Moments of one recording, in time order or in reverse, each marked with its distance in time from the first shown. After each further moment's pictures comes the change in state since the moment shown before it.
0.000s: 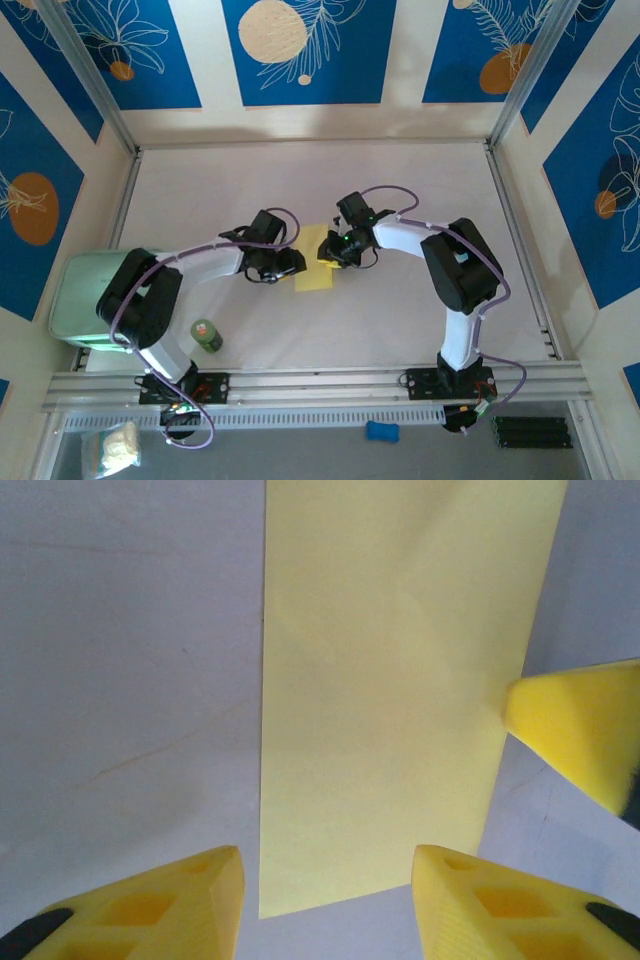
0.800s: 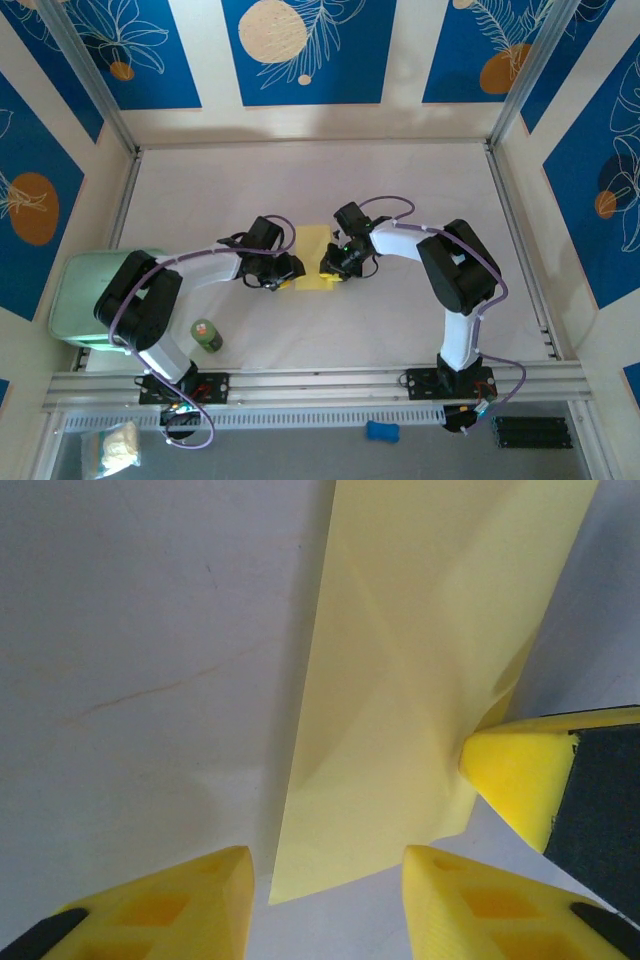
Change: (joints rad) left arm -0.002 -0.007 -0.063 0.058 0.061 -0.102; right arm 0.027 0.018 -0.047 -0.049 0.005 0.020
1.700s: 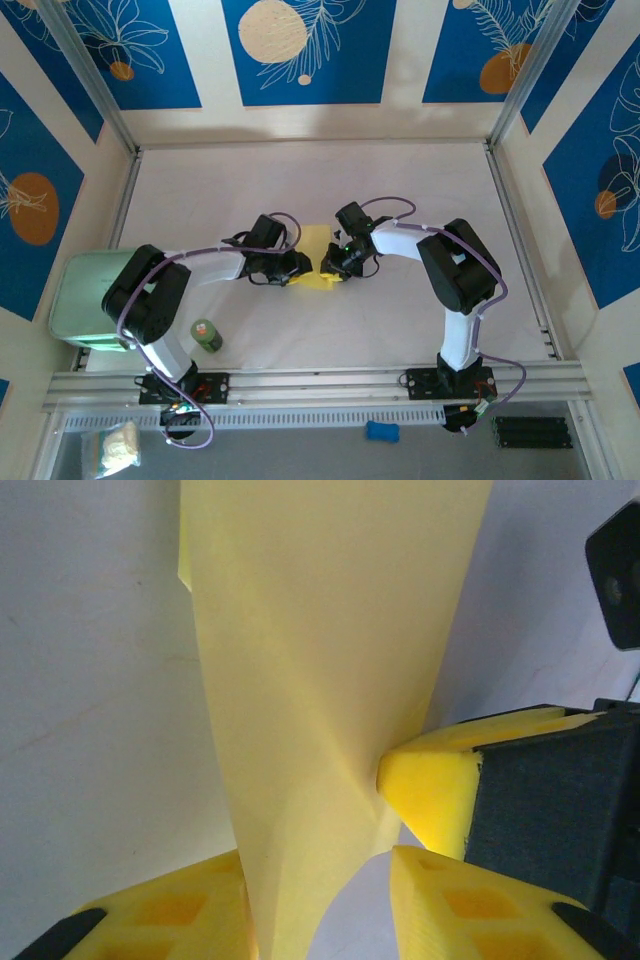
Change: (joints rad) left arm 0.005 0.055 0.004 0.151 0.092 -0.004; right arm -0.011 0.005 -0.006 0.008 -0.023 0.008
